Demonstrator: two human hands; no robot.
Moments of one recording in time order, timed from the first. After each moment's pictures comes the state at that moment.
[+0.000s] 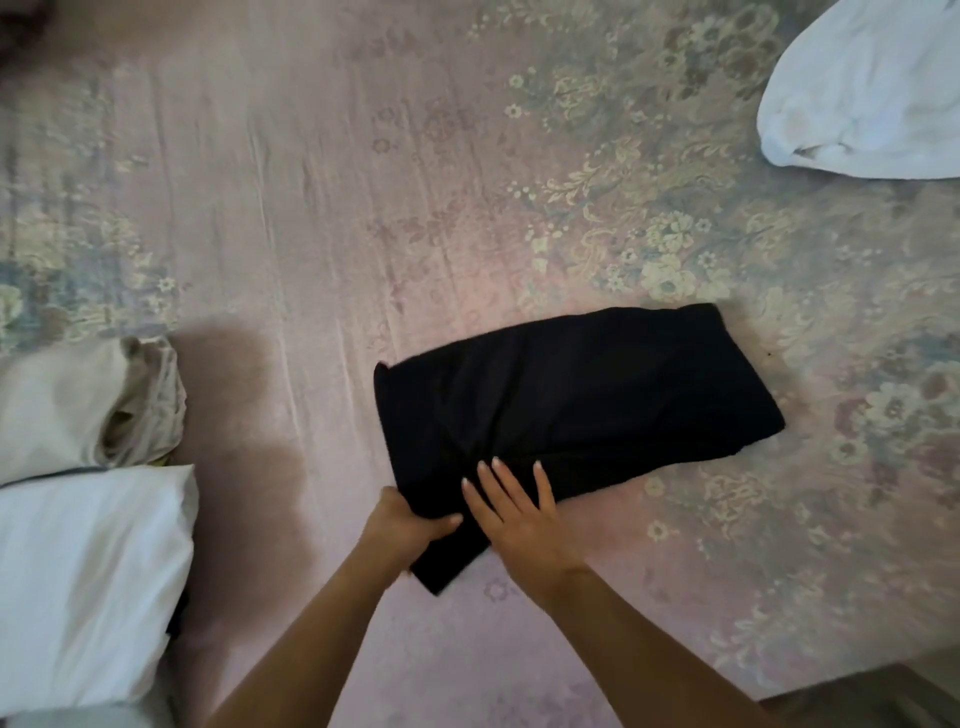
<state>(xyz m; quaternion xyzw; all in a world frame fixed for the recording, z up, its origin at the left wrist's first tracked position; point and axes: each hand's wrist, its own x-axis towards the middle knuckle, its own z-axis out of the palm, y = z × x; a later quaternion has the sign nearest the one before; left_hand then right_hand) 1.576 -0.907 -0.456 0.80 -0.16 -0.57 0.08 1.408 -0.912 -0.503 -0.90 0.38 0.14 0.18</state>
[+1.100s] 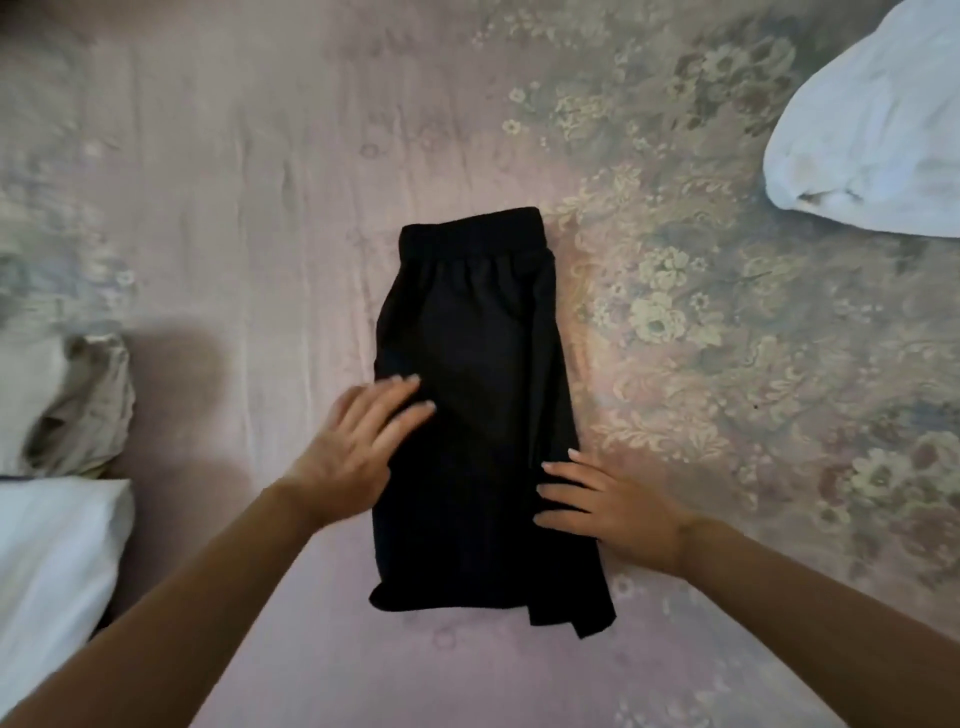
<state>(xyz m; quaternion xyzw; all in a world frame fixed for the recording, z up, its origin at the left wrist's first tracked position) 1.622 -0.971 -0.490 0.57 -0.81 -0.07 0.10 1.289 -1.049 -0.495 -0.99 0.07 0.00 0.14</state>
